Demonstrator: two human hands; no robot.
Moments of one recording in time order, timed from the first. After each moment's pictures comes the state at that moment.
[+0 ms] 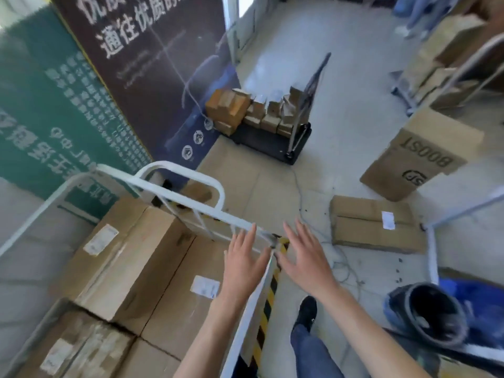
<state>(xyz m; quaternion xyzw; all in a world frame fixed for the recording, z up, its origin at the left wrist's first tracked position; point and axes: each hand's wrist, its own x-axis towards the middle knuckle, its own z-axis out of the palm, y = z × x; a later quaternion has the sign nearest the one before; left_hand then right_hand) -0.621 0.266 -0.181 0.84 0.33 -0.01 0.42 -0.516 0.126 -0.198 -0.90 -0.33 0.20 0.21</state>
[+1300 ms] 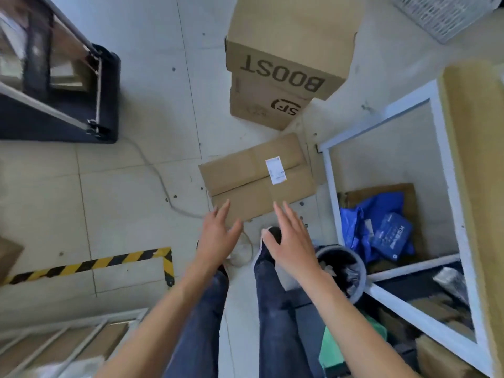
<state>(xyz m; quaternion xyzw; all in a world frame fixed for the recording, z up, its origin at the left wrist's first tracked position) 0.016 -0.020 -0.476 0.82 0.21 -0.31 0.44 0.012 -0.208 -0.455 -0.91 0.03 0.31 0.26</state>
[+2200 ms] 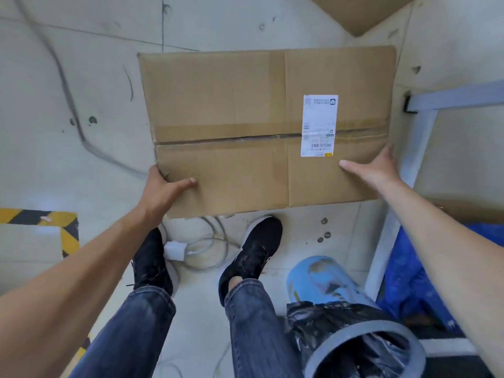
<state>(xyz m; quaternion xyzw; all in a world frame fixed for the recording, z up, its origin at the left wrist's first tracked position) 0.022 -0.012 -1.005 0.60 0.51 -0.26 0.55 0.222 -0.423 -0.980 -0.86 0.29 0.38 0.15</state>
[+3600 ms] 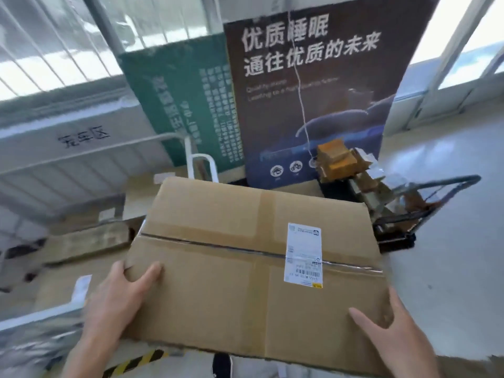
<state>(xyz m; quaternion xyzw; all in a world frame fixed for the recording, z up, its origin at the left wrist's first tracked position) -0.450 0.097 -0.077 0.43 0.87 0.12 0.19 -0.011 0.011 -0.107 -0.84 -0.36 0.36 0.18</state>
